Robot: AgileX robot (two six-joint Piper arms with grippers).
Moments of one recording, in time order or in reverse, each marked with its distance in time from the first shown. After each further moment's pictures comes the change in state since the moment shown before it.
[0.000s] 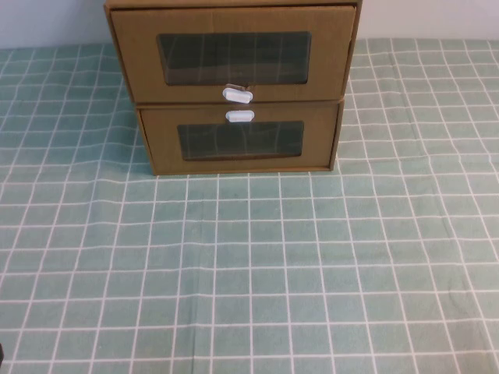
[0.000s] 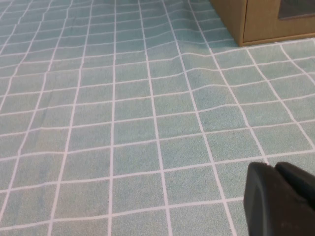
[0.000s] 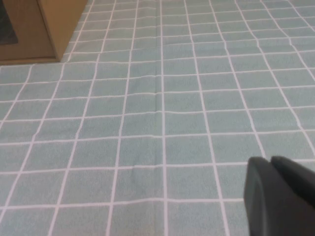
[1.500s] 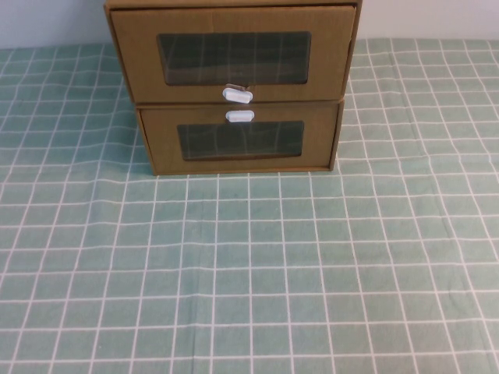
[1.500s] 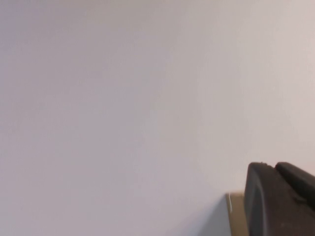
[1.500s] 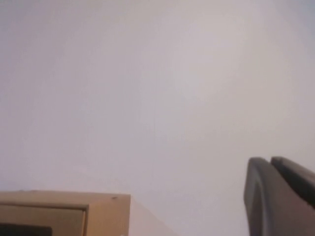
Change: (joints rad) right arm 0.000 0.000 0.000 -0.111 -0.915 -0.002; left arm 0.000 0.000 0.000 0.008 -0.910 0.000
